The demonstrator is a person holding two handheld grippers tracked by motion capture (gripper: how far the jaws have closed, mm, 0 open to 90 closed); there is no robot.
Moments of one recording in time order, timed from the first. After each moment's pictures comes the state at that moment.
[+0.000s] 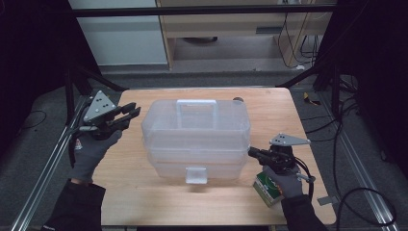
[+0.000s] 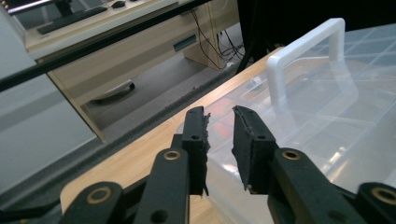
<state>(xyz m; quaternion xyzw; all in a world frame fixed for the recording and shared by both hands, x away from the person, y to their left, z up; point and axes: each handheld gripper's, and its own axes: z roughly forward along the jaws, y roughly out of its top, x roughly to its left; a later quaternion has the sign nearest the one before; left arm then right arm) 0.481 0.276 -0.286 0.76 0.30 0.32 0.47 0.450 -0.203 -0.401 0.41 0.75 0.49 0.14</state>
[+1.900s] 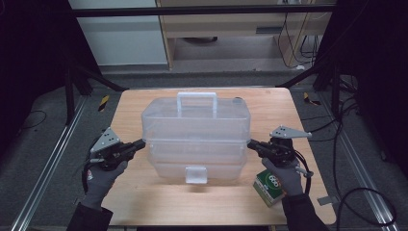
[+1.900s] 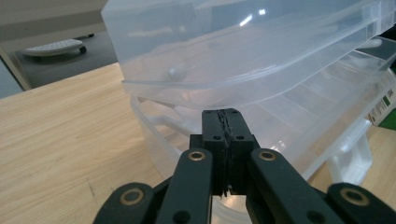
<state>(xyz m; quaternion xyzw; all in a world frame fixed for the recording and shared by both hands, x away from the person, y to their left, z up) 0.461 0.281 -0.381 0.76 0.34 0.21 0.51 0.462 -0.200 -0.384 0.40 0.74 0.51 0.16</state>
